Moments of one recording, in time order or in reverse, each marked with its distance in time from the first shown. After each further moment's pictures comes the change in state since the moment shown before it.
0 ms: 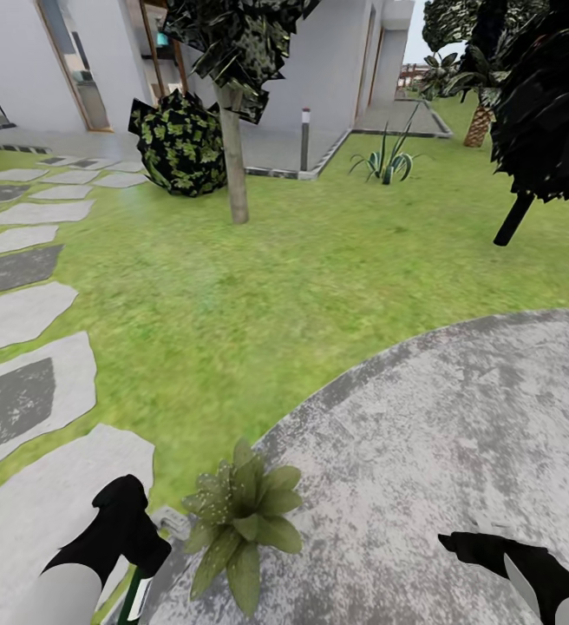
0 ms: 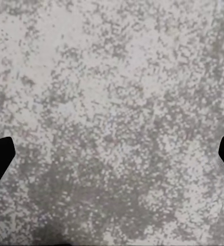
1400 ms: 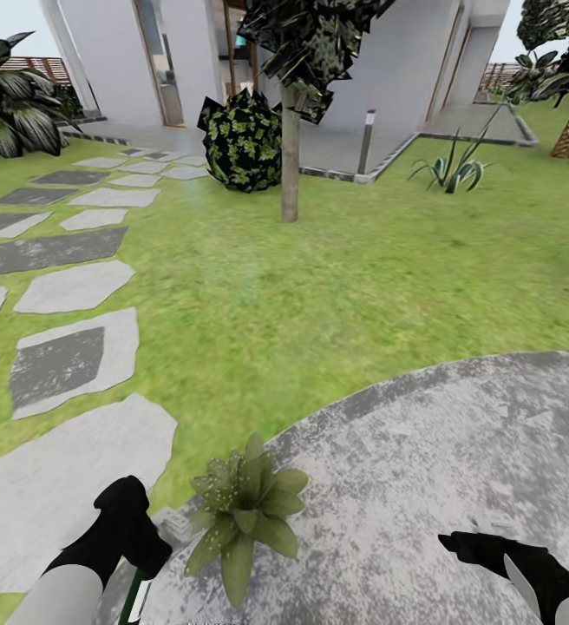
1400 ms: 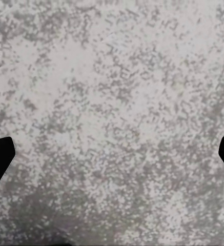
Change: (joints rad) left arm 0.003 -0.003 -0.005 0.002 -0.002 -0.002 0.002; right arm 0.000 0.000 -0.001 0.000 -0.001 0.000 0.000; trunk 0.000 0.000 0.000
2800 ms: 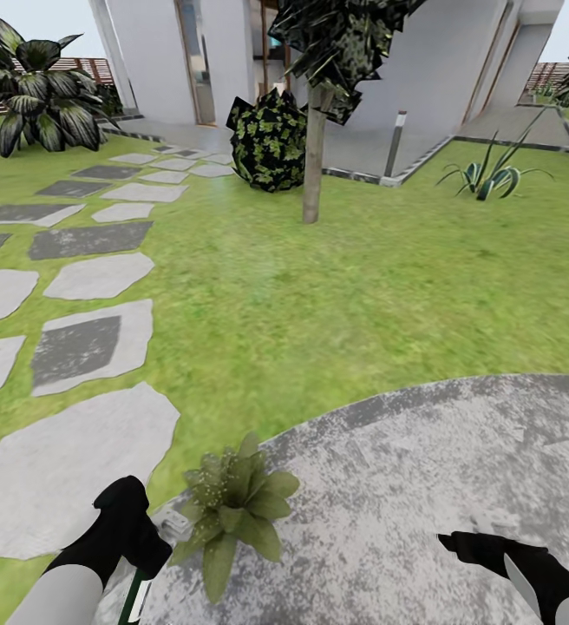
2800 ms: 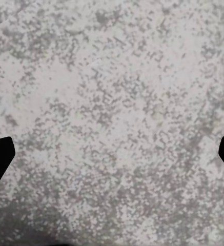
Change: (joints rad) left arm 0.000 0.000 0.000 0.001 0.001 0.000 0.001; right arm 0.000 -0.001 0.000 0.000 0.000 0.000 0.000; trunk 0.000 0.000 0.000
